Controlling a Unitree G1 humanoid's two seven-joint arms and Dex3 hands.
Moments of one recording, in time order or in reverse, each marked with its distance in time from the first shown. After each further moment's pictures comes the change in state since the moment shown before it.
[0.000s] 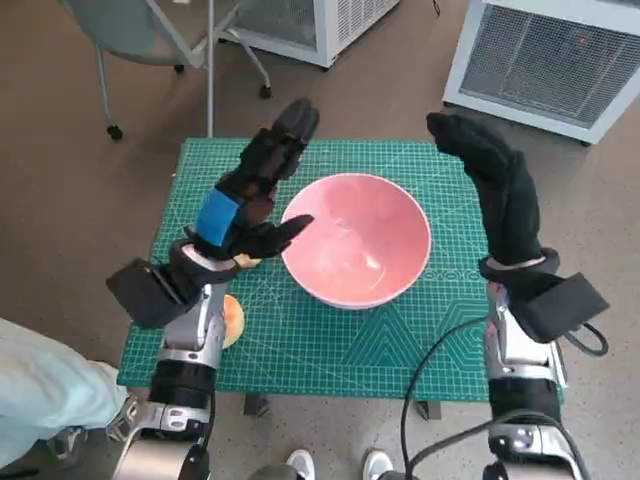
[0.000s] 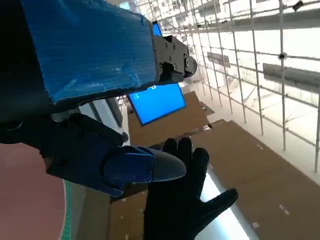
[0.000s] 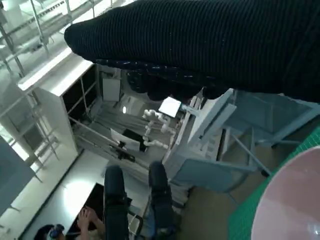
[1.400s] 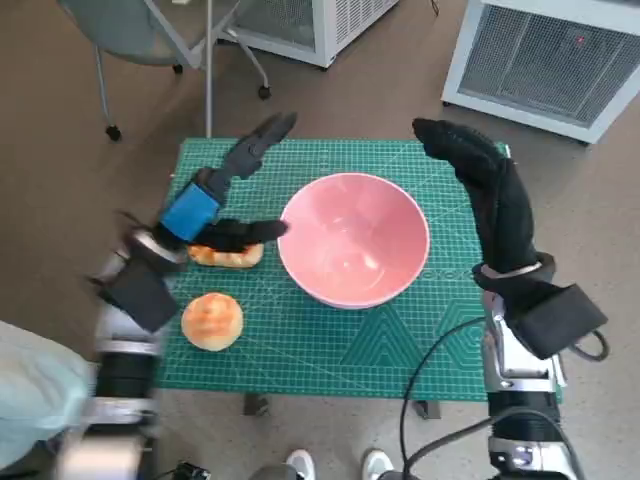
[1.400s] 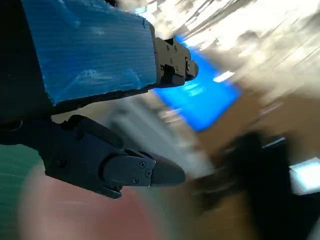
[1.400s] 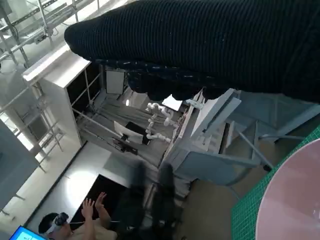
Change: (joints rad) left arm -0.006 0.368 -0.032 -0.102 0.437 0.189 0.057; right arm 0.035 0.001 0.043 -0.105 0.003 0.050 -0.006
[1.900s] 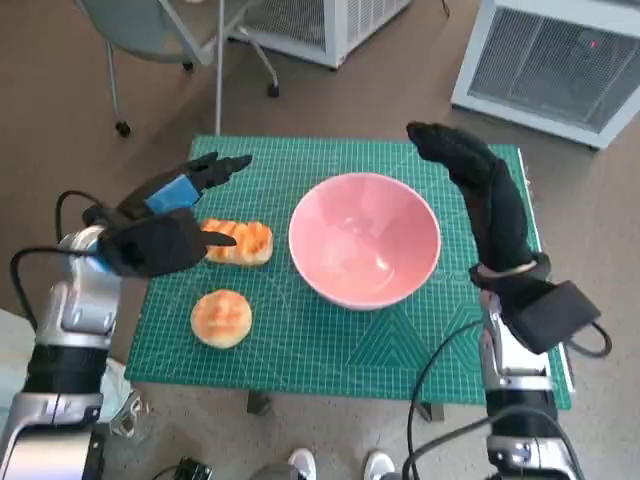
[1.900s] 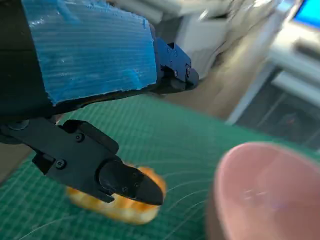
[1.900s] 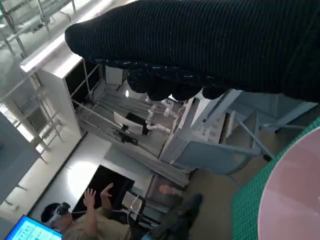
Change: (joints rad) left arm -0.058 0.096 -0.170 0.041 0.233 0.350 -0.008; right arm -0.013 0.002 0.008 0.052 0.002 -0.013 0.020
